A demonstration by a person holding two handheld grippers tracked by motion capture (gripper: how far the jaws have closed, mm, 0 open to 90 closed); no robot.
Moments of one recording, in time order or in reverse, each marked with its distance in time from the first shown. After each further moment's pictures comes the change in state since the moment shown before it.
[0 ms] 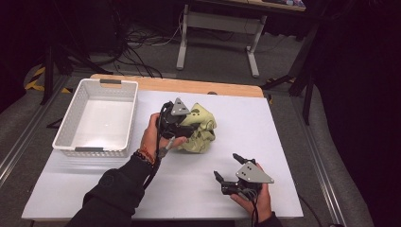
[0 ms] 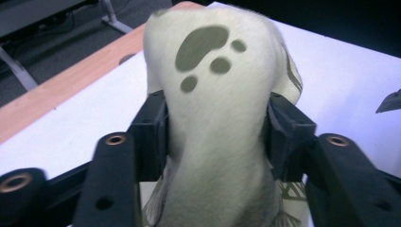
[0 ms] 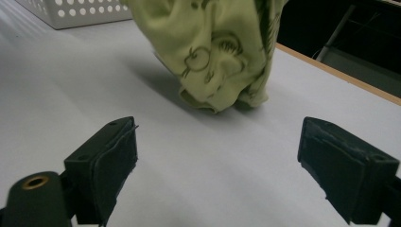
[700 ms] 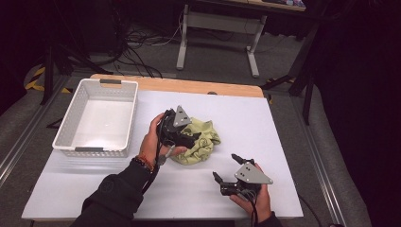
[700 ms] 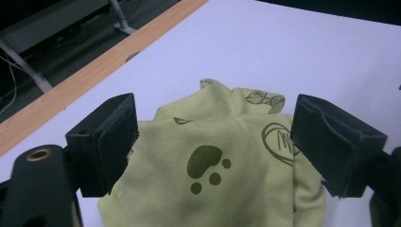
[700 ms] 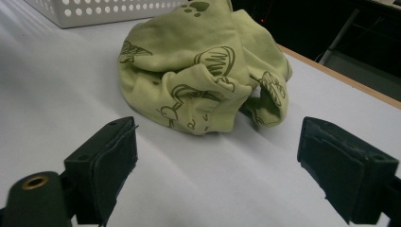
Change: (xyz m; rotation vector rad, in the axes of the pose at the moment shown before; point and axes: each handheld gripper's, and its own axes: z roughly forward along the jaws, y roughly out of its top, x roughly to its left) left arm -0.012 -0.014 0.002 -0.021 0.064 0.098; right arm 0.002 0.001 0.000 -0.002 0.010 -0.023
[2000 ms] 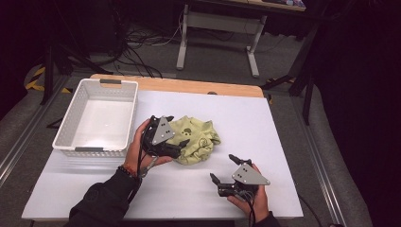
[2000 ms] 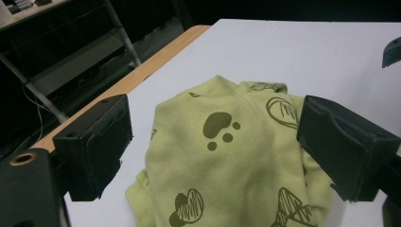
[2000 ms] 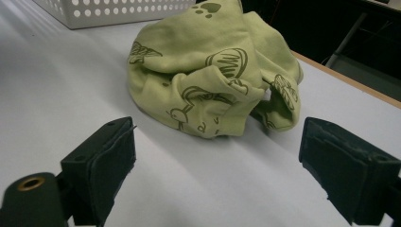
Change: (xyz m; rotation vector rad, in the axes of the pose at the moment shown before) left arm 0.001 -0.041 -0.029 -0.147 0.031 0.101; right arm 0.005 -0.002 0.005 -0.016 0.017 -0.008
